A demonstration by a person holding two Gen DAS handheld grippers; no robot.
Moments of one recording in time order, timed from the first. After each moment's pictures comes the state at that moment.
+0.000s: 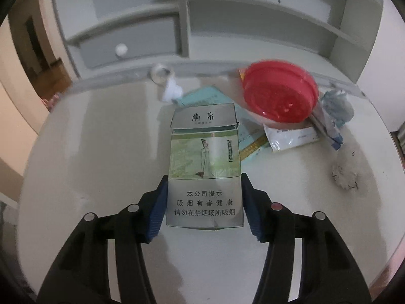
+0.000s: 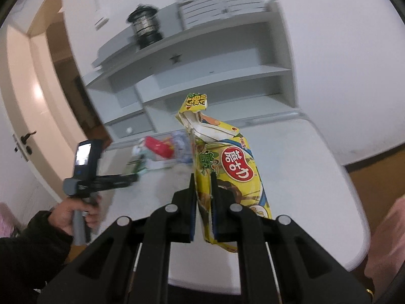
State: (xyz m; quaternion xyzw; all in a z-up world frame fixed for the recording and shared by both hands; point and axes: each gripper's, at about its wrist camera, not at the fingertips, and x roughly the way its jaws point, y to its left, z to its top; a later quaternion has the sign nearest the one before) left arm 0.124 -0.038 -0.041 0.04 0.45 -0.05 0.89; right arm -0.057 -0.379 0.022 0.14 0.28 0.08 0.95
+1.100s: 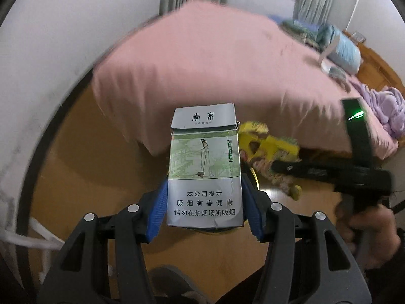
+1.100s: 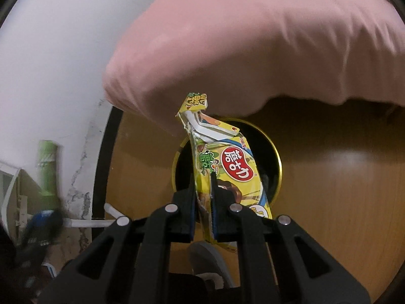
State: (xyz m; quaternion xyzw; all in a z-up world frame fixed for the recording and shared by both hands) left arm -0.234 -0.603 -0.235 0.28 0.39 -0.65 0.59; right arm -0.462 -0.684 -0.306 0.53 0.31 -0.43 0.67
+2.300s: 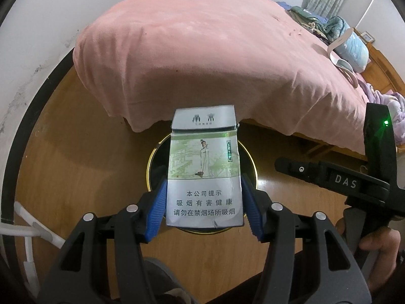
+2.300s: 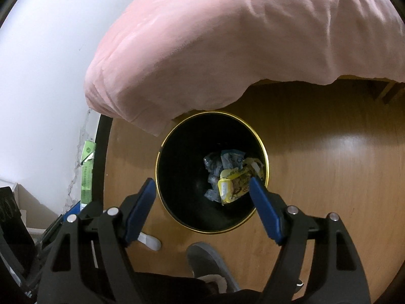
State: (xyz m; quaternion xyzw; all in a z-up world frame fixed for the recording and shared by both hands) left arm -0.257 -0.639 -0.277 0.30 0.44 -0.63 0.57; right arm -0.476 -0.687 -0.325 0.55 0.29 -0.44 0.65
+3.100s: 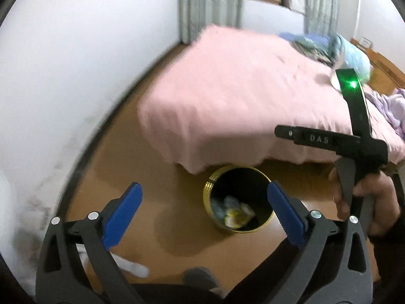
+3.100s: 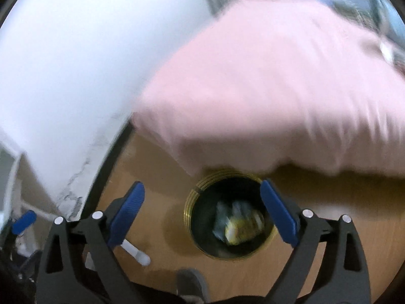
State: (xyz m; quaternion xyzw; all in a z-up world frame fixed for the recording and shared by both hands) left arm -0.195 -0.511 -0.088 0.27 0.29 -0.62 0.68; right arm -0.382 -0.665 -0.145 0.35 0.27 -0.43 0.79
